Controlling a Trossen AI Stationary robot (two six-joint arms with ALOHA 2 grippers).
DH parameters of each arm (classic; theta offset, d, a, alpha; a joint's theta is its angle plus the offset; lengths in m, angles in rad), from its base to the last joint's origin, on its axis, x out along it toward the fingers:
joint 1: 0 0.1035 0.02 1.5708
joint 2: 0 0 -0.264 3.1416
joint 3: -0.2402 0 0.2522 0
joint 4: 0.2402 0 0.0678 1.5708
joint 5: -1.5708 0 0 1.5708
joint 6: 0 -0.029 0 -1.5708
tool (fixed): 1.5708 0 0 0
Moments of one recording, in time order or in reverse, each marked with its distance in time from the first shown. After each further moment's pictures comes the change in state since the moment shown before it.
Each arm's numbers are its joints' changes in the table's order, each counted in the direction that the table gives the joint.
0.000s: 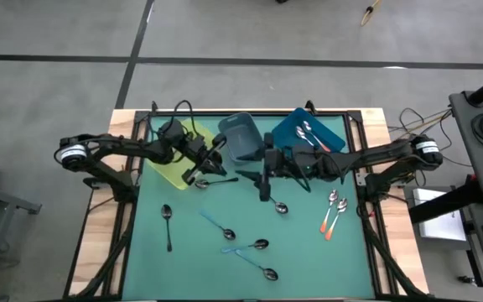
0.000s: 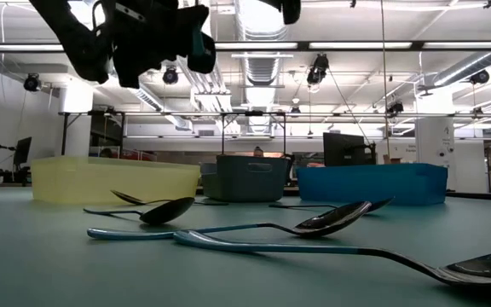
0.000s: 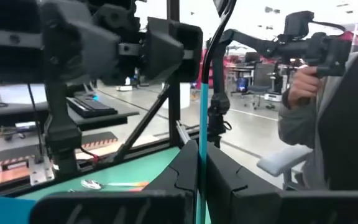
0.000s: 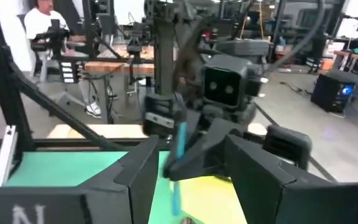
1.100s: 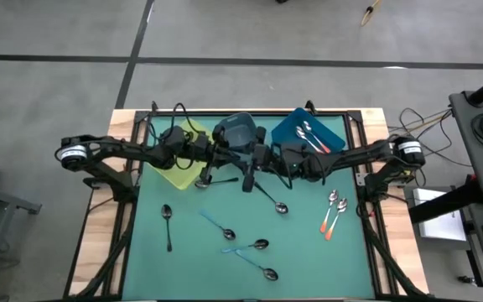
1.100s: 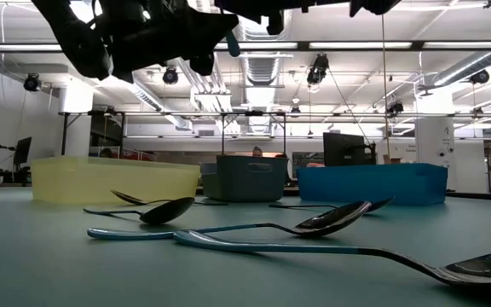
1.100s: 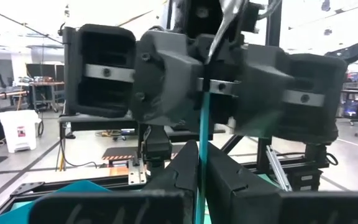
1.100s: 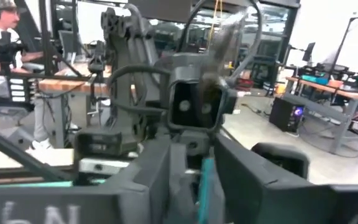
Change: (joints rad) left arm -0.084 -0.005 -0.001 -0.025 0.508 -0.044; right arm -0.037 -0.156 -0.045 -0.238 -0.109 0.084
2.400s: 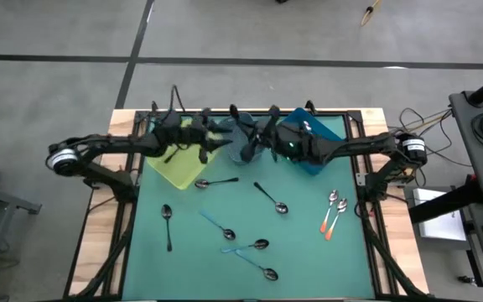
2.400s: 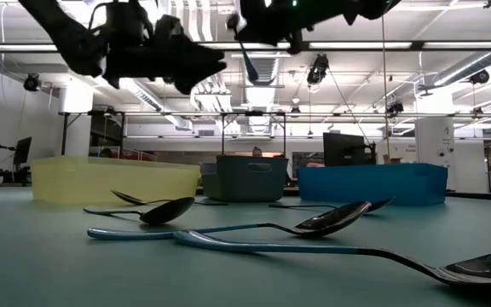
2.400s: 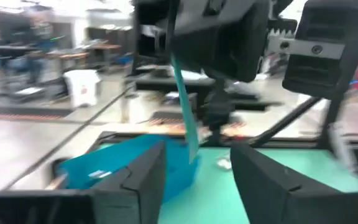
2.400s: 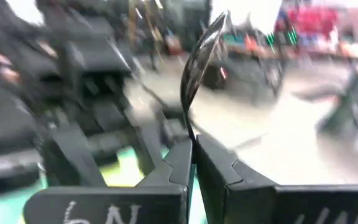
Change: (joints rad) left arm 0.230 0.117 0.002 0.312 -0.003 -0.075; right arm -0.157 0.036 -0.042 0.212 -0.187 -0.106
